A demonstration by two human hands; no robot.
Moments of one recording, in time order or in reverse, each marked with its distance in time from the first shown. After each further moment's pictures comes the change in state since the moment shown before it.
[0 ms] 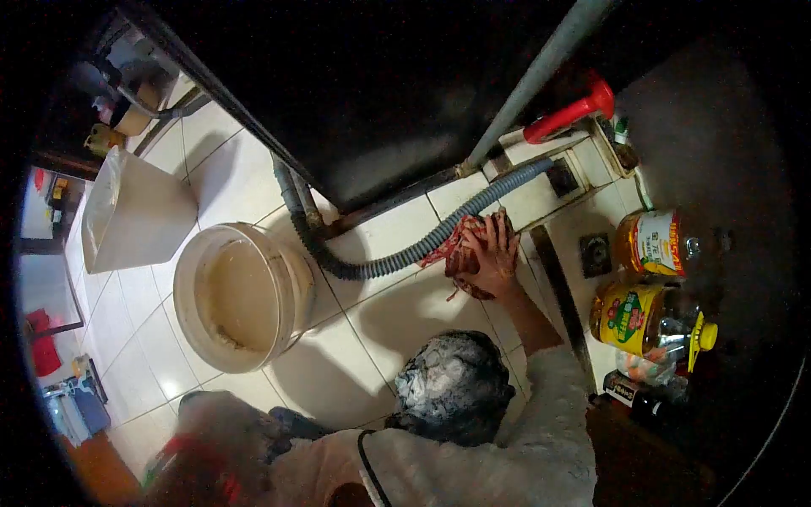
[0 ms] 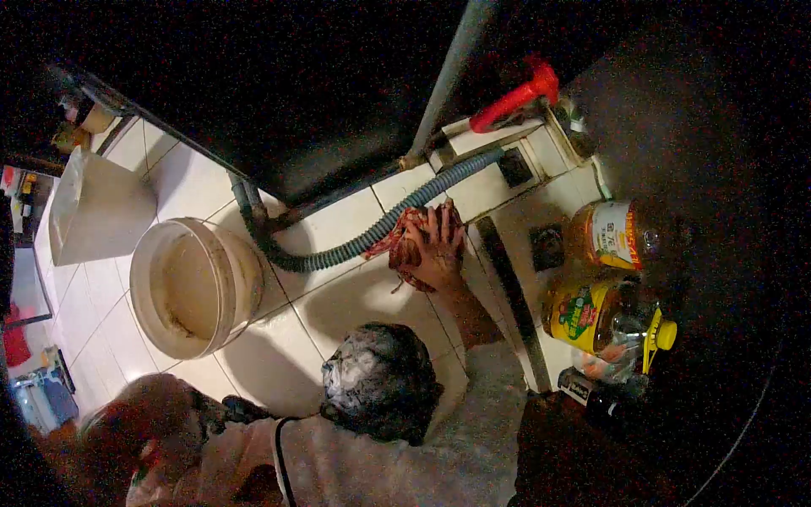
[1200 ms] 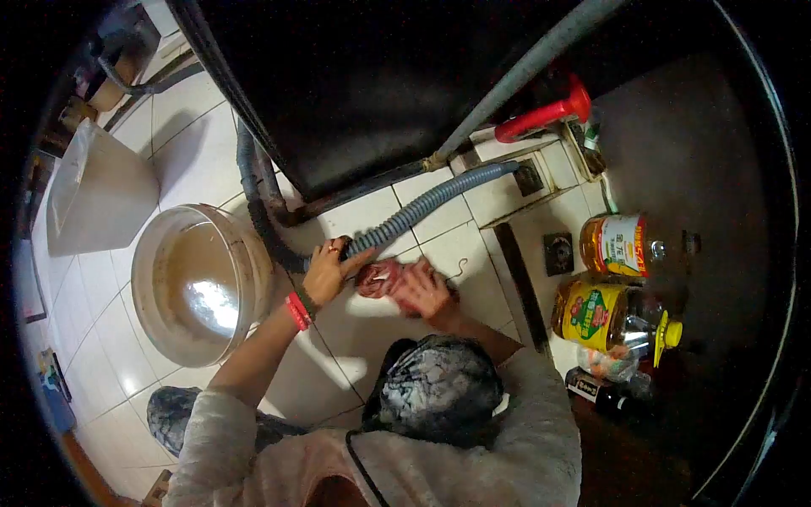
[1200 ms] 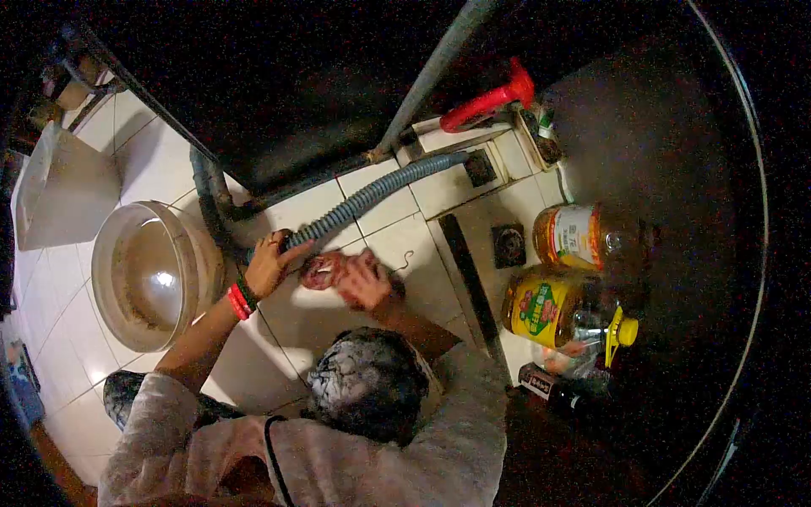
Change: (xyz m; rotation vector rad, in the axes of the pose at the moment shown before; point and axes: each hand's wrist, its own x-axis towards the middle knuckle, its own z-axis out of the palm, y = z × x) left_hand 0.017 -0.106 0.181 0.355 -0.655 0.665; right_hand -0.053 -0.045 0.027 -0.311 0.064 -0.562
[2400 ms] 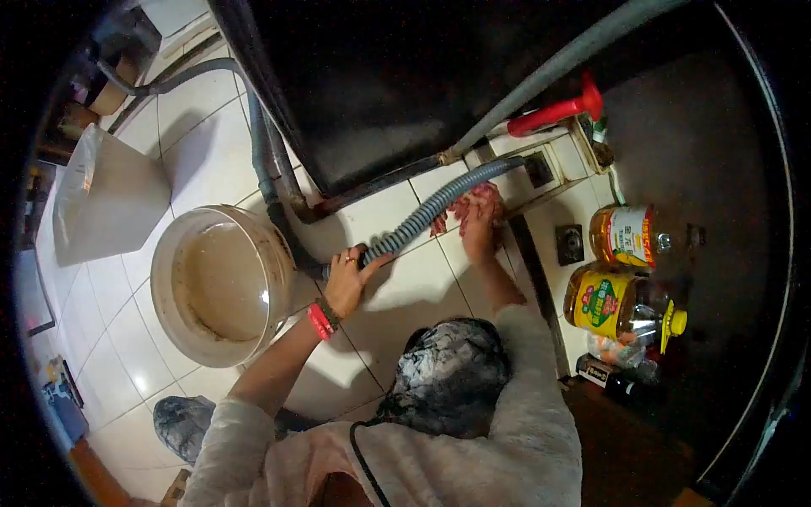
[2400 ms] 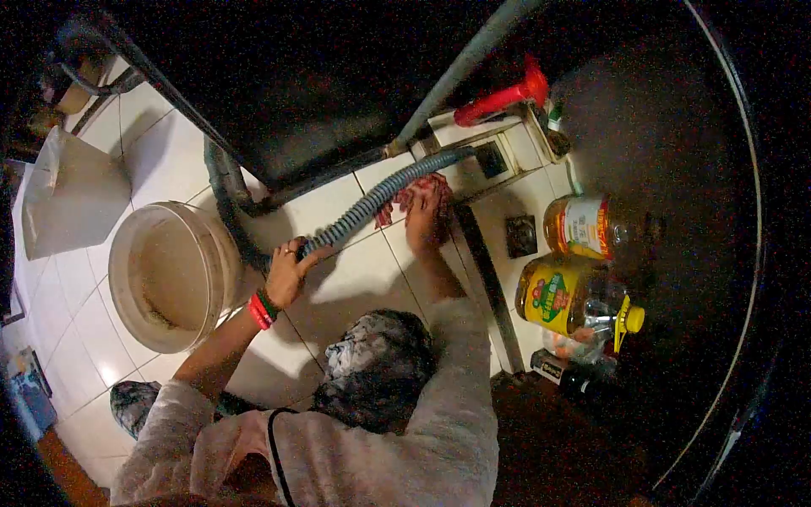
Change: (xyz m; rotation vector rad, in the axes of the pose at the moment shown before) left_hand -0.027 0.010 -0.008 0.035 0.018 -0.062; right_hand 0.055 0.088 0.021 0.517 -0.101 1.030
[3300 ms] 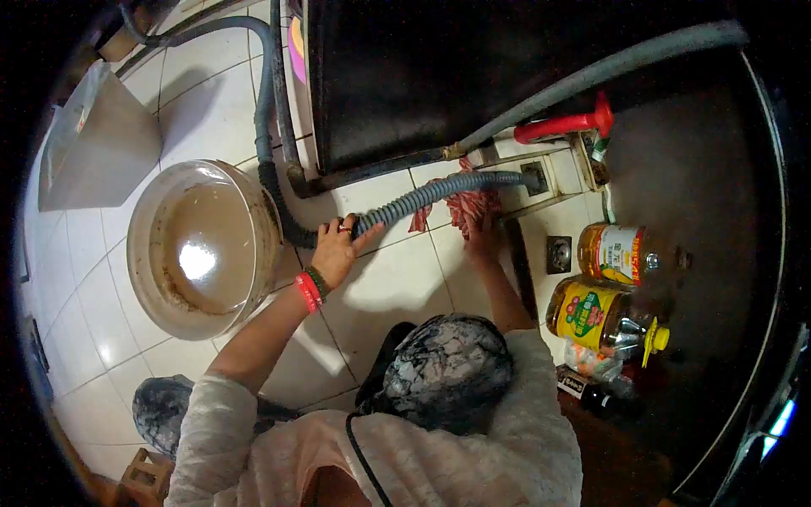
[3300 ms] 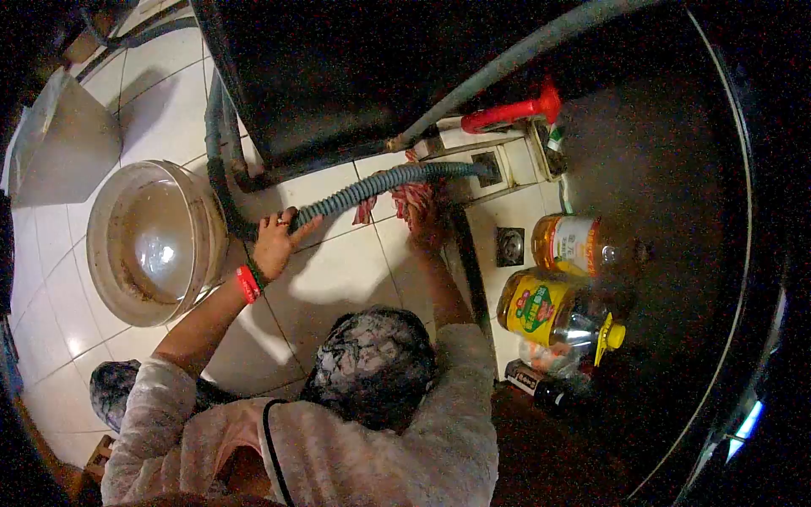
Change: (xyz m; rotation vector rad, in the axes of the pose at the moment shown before) left_hand 0.009 -0.007 0.006 0.187 -0.035 -0.062; right_hand -0.012 0.044 -0.010 -0.509 0.423 -0.705
